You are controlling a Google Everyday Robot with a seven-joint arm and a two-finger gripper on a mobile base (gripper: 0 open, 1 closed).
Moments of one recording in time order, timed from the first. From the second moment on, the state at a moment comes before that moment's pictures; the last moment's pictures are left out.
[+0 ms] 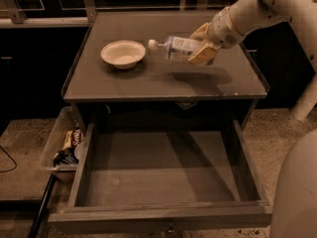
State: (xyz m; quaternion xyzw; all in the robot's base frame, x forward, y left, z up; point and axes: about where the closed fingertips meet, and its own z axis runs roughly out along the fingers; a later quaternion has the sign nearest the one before) arm 0.700 -0.129 0.899 -0.65 0.66 0.11 0.36
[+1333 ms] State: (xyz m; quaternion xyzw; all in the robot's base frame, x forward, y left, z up) arm 0.711 -0.151 0.864 -0.64 0.70 0.11 0.31
